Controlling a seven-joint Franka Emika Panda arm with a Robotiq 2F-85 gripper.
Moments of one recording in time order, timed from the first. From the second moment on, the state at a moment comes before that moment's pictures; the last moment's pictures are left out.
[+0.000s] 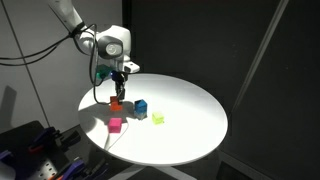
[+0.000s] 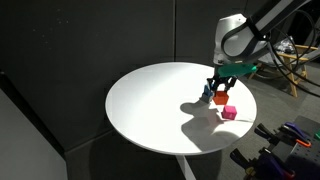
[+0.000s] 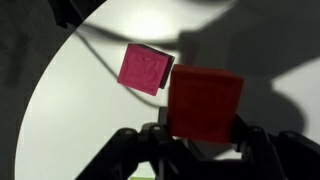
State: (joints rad) arm 0.08 0.17 -0.07 -2.38 -0.04 2.45 0.58
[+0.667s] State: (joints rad) arm 0.08 0.17 -0.07 -2.38 -0.04 2.45 0.58
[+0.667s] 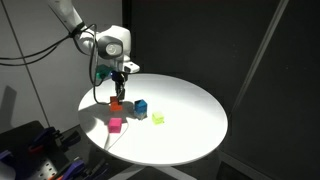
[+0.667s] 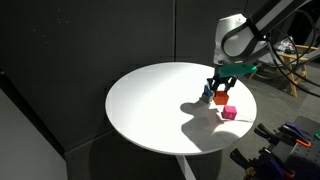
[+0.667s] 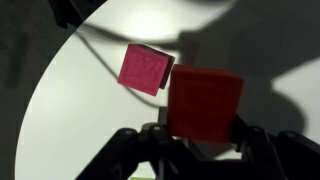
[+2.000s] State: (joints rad) arm 0.07 0.17 -0.09 -2.40 -0.04 2.45 0.61
